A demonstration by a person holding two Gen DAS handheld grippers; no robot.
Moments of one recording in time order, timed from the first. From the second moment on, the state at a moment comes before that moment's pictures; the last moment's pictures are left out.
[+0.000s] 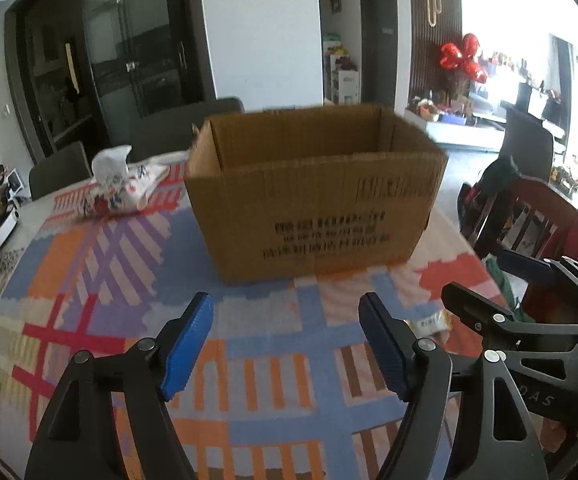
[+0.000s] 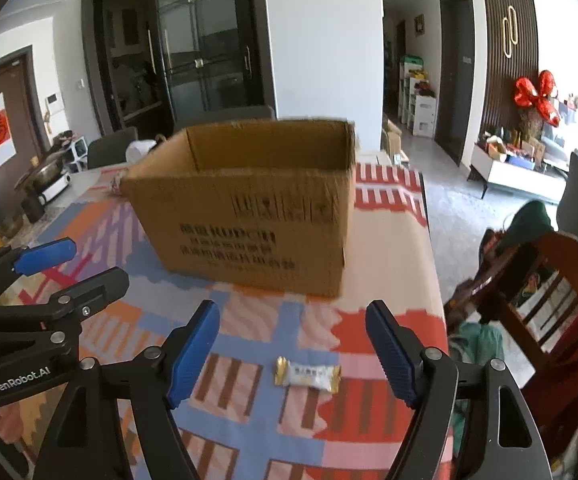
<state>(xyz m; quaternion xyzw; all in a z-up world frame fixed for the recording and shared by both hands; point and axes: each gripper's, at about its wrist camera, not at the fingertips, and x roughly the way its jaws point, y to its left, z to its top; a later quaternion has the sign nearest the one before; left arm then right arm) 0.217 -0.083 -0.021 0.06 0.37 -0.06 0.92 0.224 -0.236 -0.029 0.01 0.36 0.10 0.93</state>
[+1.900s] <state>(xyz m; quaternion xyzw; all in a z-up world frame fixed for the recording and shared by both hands) 0.221 -0.086 -0.054 0.07 0.40 -0.06 0.91 0.218 -0.223 -0.067 0.02 0.40 0.09 0.91</state>
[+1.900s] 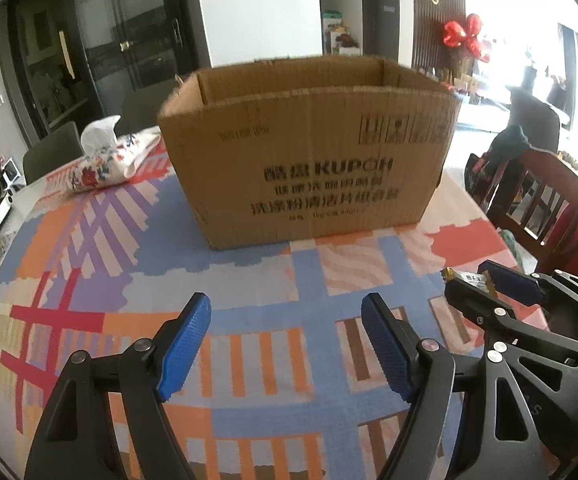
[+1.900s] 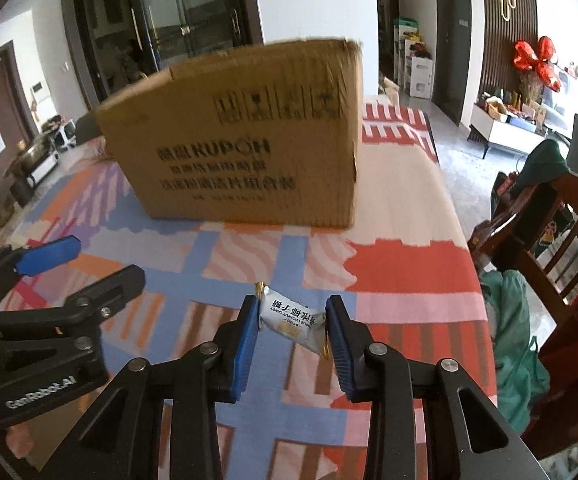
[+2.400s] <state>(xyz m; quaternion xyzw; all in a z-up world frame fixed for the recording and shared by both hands) 0.220 -0.074 0.022 0.08 0.34 -0.06 0.94 0.225 -0.217 0.002 0.04 0.35 0.10 0.93</state>
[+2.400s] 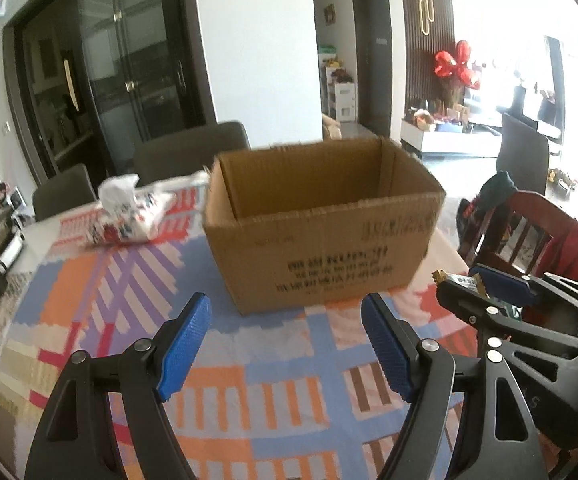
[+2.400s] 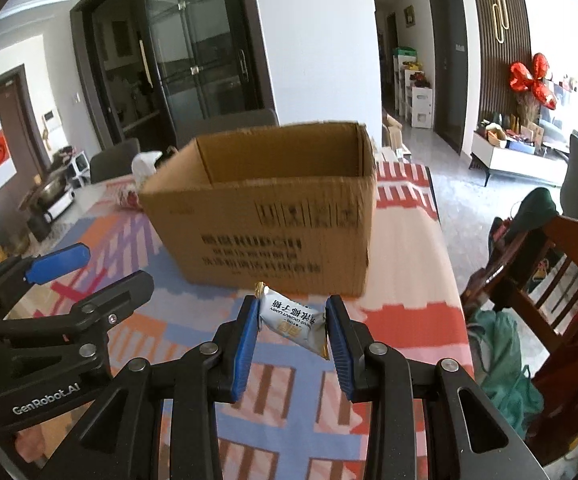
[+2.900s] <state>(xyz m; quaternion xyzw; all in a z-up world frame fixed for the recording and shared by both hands) 0.268 -0.052 0.064 0.09 0.33 -0.05 0.94 0.275 -0.207 0.055 0.04 0.33 0.10 0.94</state>
